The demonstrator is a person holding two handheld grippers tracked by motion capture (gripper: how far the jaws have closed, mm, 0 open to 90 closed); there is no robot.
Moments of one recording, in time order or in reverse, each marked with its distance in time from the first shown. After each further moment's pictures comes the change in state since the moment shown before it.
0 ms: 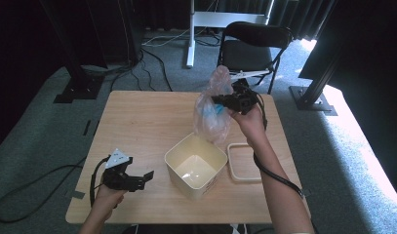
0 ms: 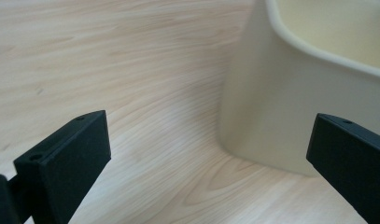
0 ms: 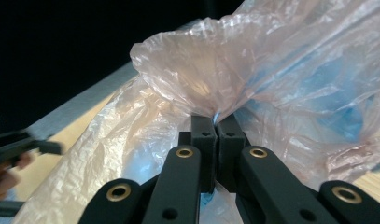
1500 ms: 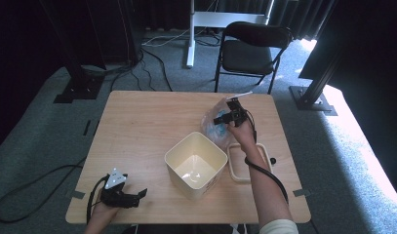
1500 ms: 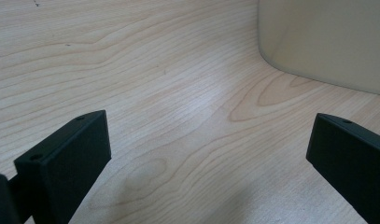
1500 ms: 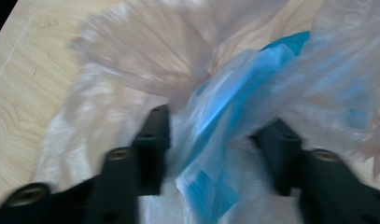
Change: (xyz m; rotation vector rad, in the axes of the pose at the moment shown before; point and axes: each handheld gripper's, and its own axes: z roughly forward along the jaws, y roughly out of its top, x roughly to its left) left arm 0.020 -0.075 0.021 0.065 0.028 0.068; right arm -0.109 -0.091 0.117 0.318 -0.115 0.339
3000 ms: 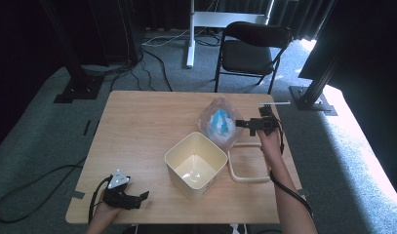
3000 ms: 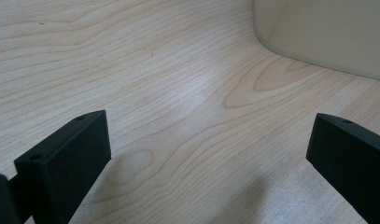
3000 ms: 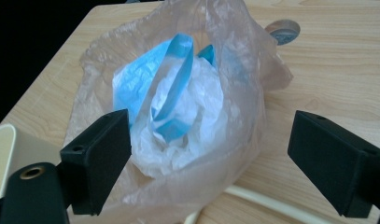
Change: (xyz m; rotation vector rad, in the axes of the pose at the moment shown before) left arm 0.000 -0.006 0.009 0.041 -0.037 -0.006; right arm -0.030 -0.057 -0.091 -0.246 0.025 0.014
